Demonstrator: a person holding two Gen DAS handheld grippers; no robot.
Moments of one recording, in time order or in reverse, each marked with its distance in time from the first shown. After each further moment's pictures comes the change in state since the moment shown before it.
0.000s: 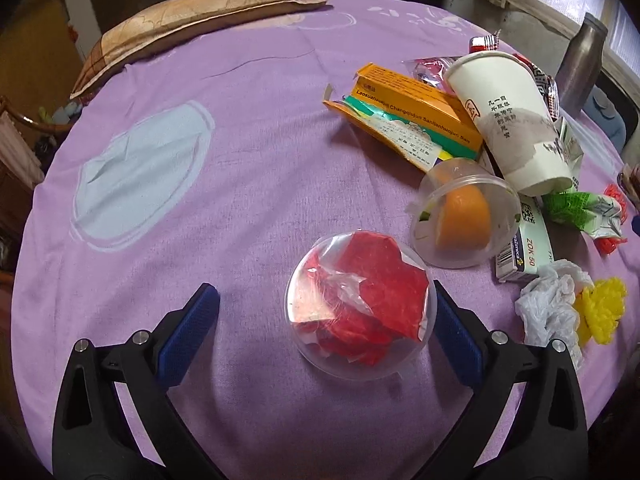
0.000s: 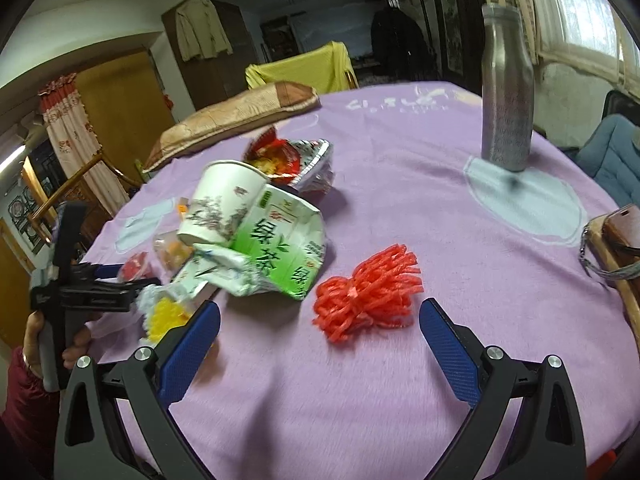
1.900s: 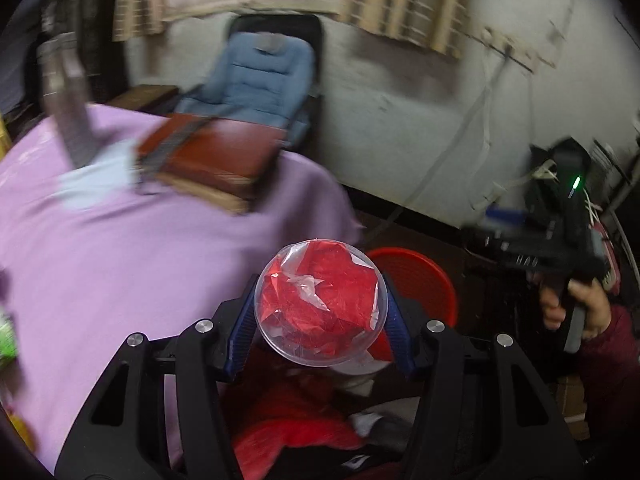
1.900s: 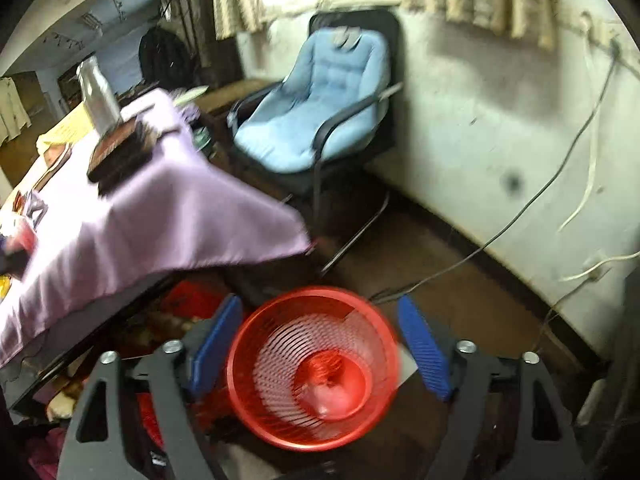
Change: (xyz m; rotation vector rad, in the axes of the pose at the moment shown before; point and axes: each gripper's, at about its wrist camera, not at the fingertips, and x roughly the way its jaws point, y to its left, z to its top) left arm -0.108 -0.476 -0.095 0.720 -0.112 -0.662; right arm -0.282 -0.286 -0.217 0.435 -0.045 -0.627
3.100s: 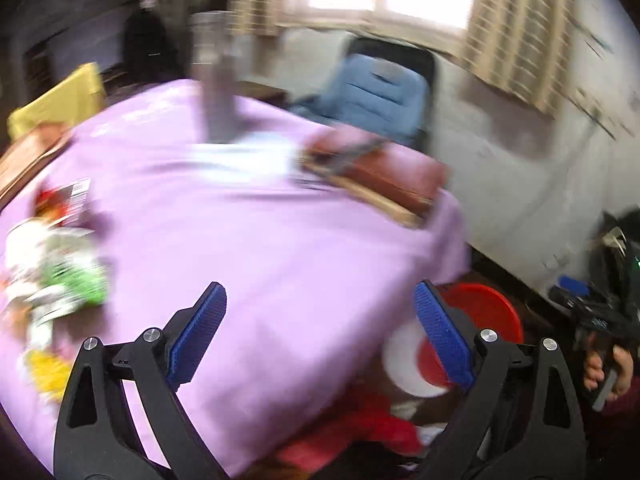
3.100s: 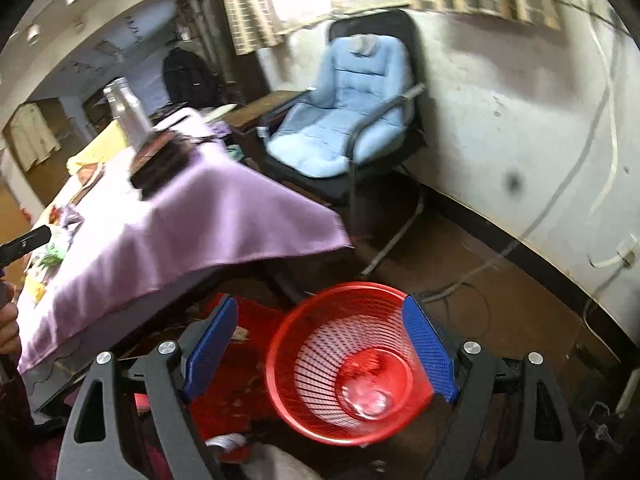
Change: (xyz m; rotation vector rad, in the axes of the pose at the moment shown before) left arm -0.082 0.110 -0.034 -0.281 -0.124 0.333; right arm 0.005 0.028 -0.018 0.032 -0.018 0.217
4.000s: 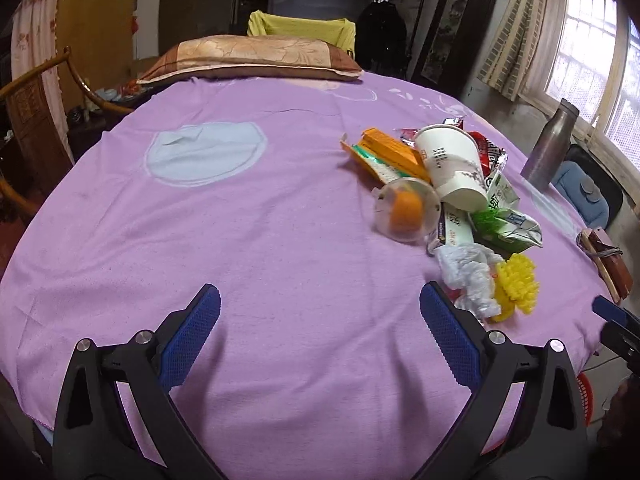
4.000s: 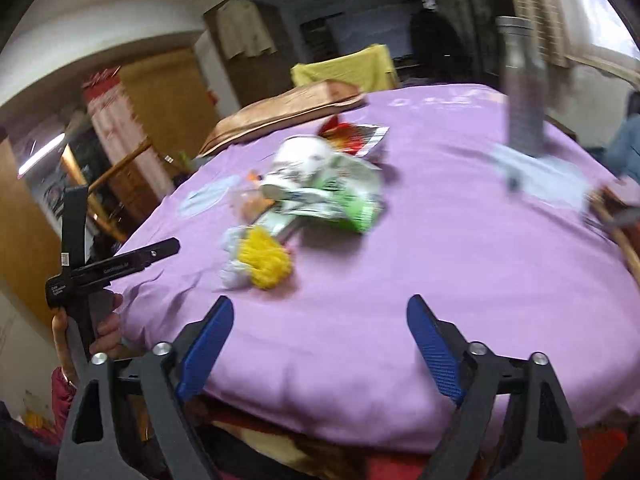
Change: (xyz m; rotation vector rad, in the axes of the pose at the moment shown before) left arm -0.132 0.272 -0.151 -0.546 -0.077 0.431; right arm 0.058 0.397 -0.002 -0.527 0.138 0.604
